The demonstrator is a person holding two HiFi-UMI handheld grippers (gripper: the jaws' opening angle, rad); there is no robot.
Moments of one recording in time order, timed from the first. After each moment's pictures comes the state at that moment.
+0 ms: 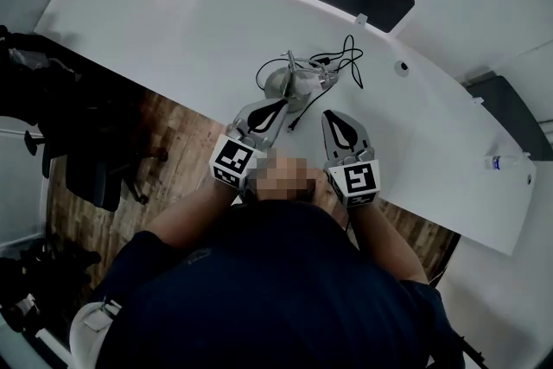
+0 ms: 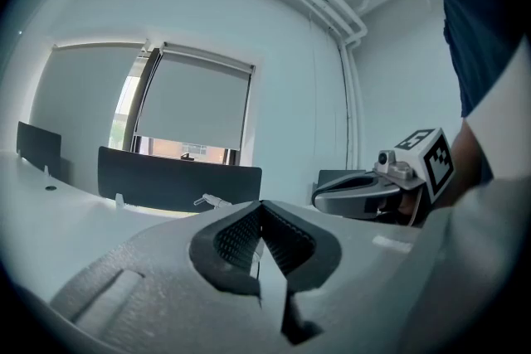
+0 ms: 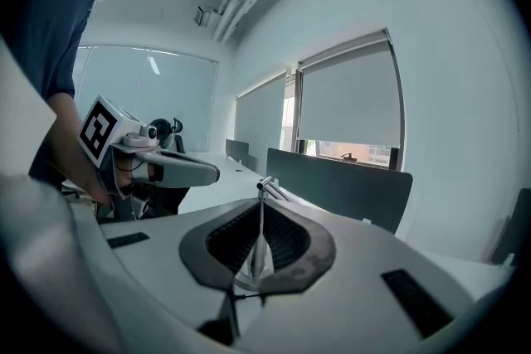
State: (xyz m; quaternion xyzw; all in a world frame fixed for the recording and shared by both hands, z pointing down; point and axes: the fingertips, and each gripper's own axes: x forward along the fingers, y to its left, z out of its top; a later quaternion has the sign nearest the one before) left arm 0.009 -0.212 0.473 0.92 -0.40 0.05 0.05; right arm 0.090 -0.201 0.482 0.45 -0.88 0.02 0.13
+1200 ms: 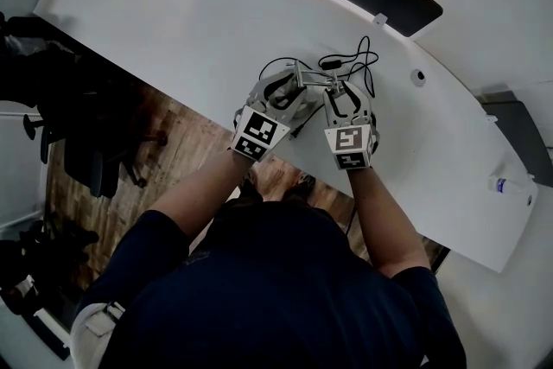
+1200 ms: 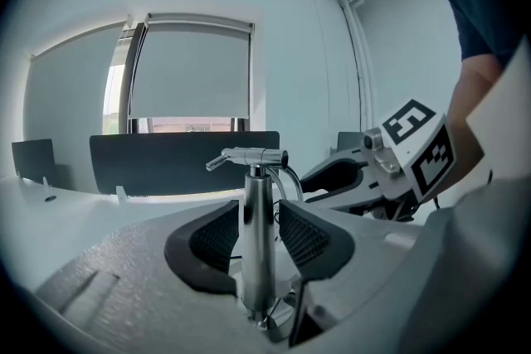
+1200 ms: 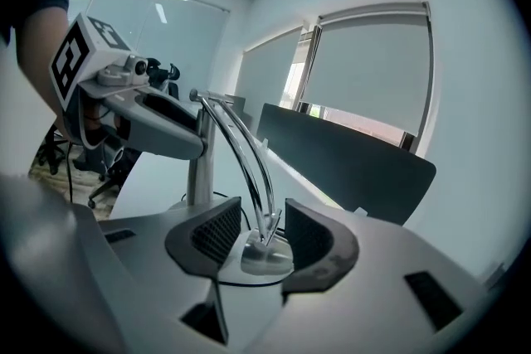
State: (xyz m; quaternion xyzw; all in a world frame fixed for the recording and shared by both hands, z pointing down) left arm 0.025 -0.317 0.555 0.90 -0.41 0.16 0.05; right arm 0.095 -0.329 0.579 0.45 -0.85 -0.01 0.28
